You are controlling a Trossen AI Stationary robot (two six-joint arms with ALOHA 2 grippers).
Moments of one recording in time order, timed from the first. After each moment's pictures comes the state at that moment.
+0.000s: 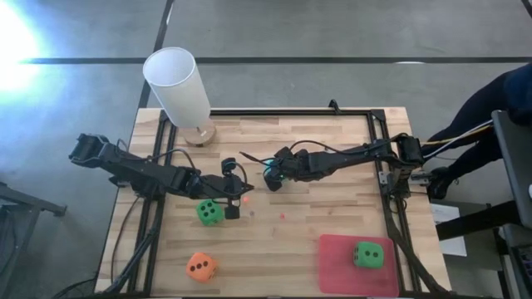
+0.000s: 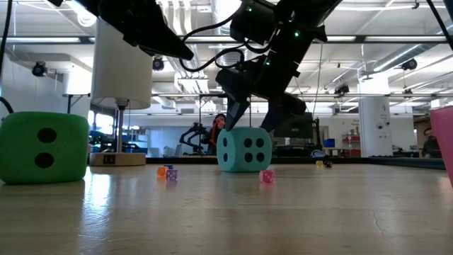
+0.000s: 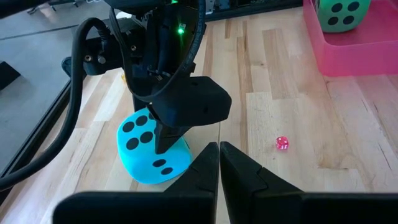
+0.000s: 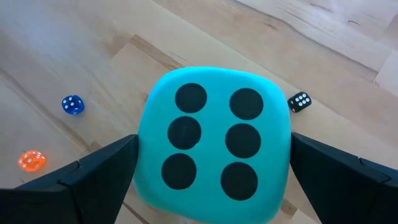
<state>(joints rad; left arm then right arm) -0.25 1.31 0.79 -0.06 -0.40 0.00 -0.02 1.86 1.23 -0.44 0.42 0.84</state>
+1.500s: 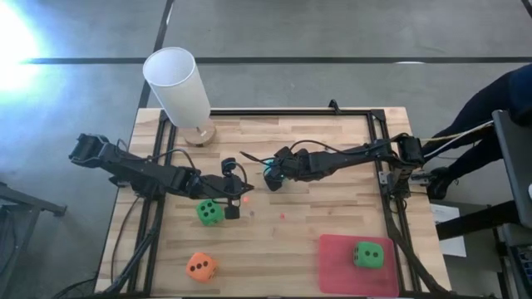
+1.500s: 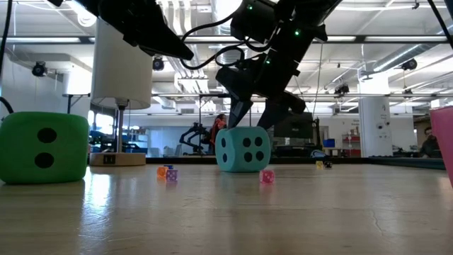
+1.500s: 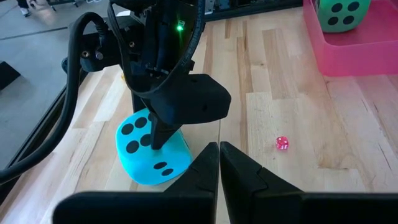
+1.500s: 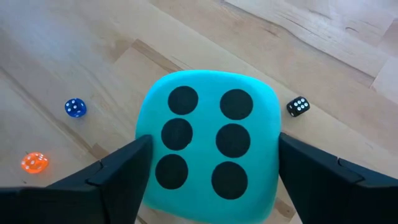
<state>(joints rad) -0.25 1.31 0.79 -0.06 -0.40 0.00 -0.02 1.86 1.23 -0.43 0.42 0.83</state>
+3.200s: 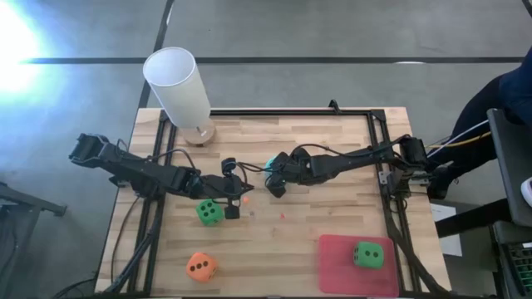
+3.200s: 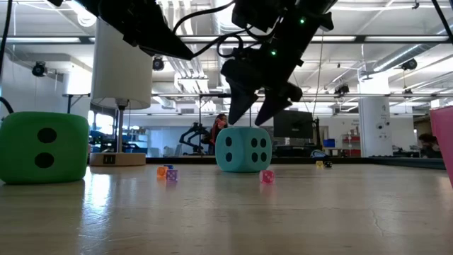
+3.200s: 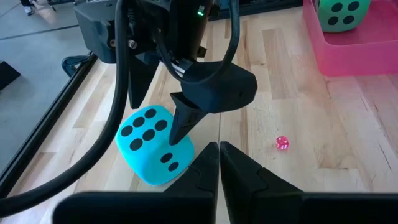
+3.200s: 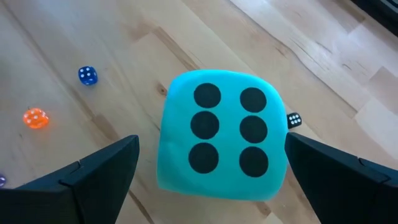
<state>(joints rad) -0.25 1.31 0.79 -0.06 -0.40 0.00 0.03 1.82 1.25 -0.47 0.46 0.62</state>
